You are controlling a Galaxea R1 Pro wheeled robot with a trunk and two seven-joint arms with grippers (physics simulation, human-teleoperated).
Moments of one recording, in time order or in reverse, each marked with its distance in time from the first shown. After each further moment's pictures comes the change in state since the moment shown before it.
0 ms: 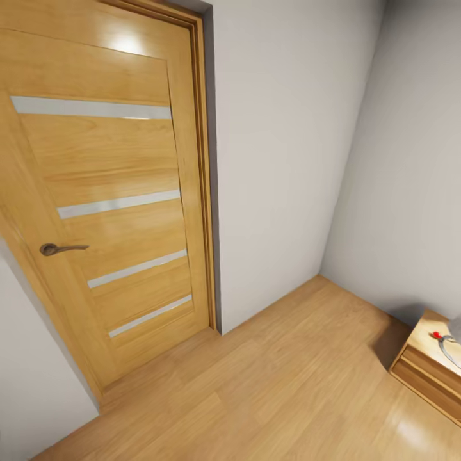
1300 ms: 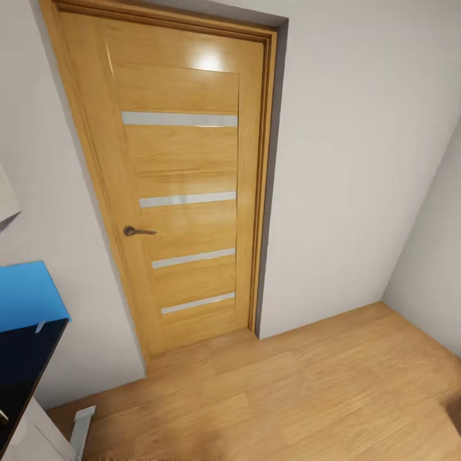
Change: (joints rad) left arm 0.000 -0.001 0.000 0.000 -0.001 0.003 0.000; right arm 0.000 0.003 0.000 0.000 0.000 0.000 -0.007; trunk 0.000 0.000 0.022
